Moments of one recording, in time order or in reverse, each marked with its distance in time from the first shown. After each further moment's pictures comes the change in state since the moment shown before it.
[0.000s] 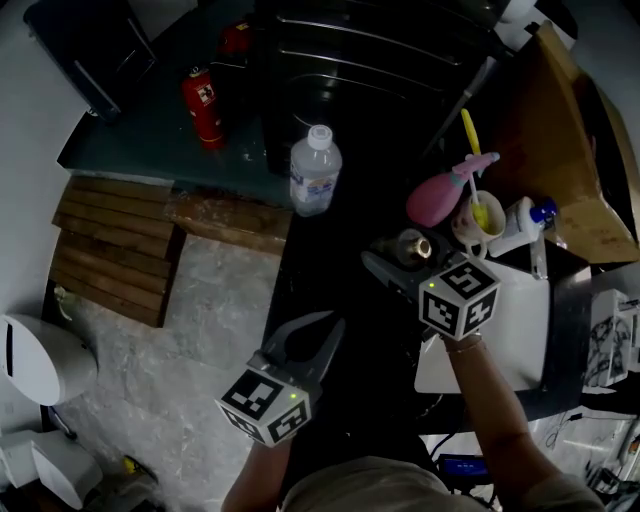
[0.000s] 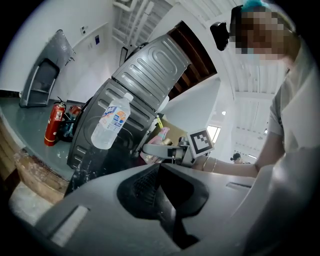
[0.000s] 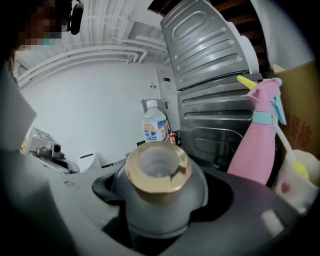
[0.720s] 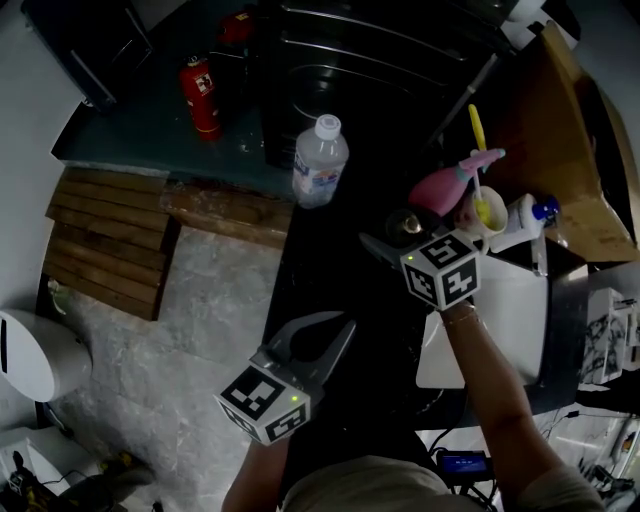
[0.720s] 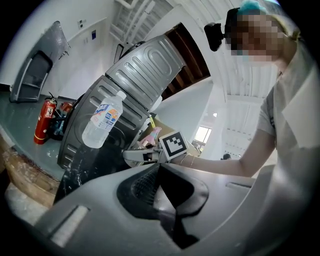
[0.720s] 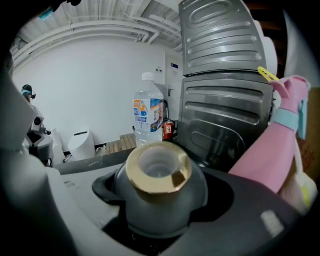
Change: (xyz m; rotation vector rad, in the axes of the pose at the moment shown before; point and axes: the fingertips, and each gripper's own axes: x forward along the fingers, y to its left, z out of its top) left arm -0.003 -0.012 -0.001 0.002 0.001 -0.106; right arm 0.038 -0.026 -0.024 -0.164 0.172 -0.069
